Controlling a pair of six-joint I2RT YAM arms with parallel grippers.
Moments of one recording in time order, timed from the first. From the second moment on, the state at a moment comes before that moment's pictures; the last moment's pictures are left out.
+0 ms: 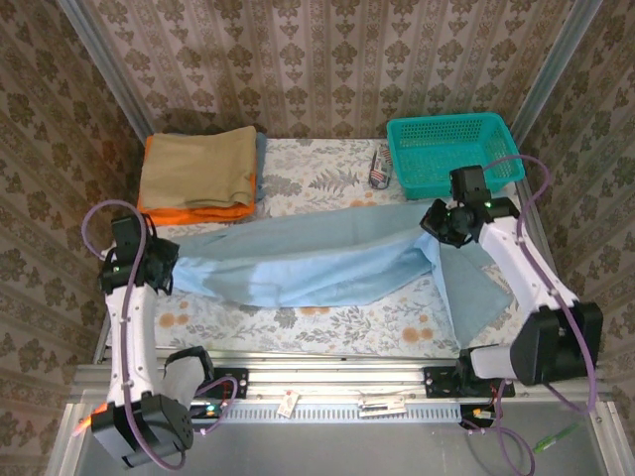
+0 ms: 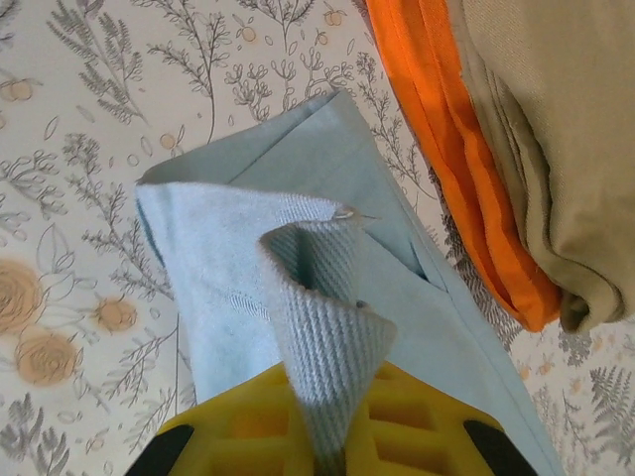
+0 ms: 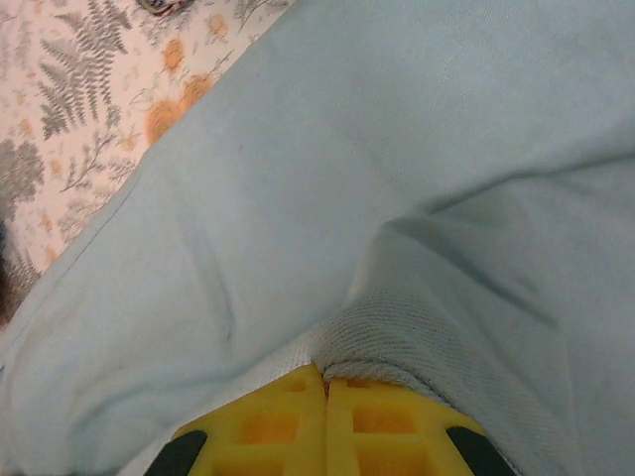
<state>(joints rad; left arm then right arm) 0.23 0.94 0.89 -0.87 0.00 -0.92 0.07 1.39 1.15 -0.82 -0.18 0.71</state>
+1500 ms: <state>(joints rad) -0.03 1.14 0.76 -0.54 0.00 -0.79 0.31 1.63 1.30 -0.73 -0.17 0.59</state>
